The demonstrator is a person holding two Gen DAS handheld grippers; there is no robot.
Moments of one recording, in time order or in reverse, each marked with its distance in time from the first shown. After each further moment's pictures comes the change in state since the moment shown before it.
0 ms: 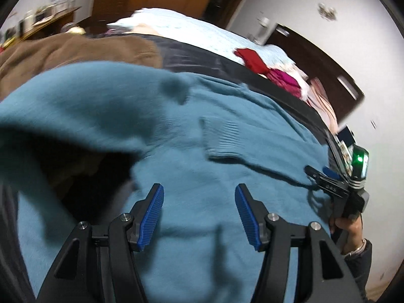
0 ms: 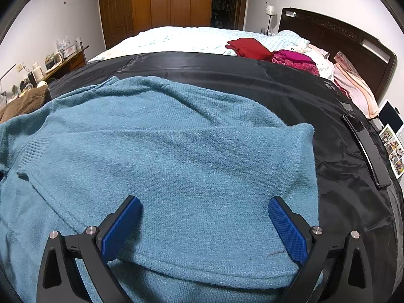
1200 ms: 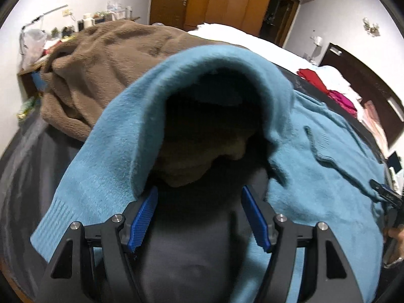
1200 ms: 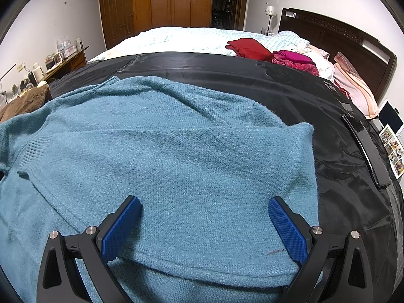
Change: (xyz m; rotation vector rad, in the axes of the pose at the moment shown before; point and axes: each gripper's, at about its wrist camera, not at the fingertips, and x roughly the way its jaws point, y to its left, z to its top) left arm -0.022 0.083 -0.030 -0.095 -0.124 0.346; right arm -0.001 0.000 -0.001 -0.002 -0.002 -0.001
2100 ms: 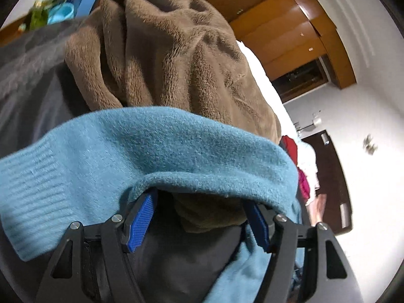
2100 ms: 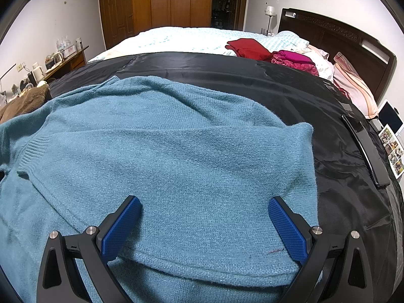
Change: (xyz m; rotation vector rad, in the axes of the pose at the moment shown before) left arm 0.012 0.109 0.026 -0.616 0.054 -0.373; right arm -0.002 -0.002 -0.001 -0.001 -0.001 -0.001
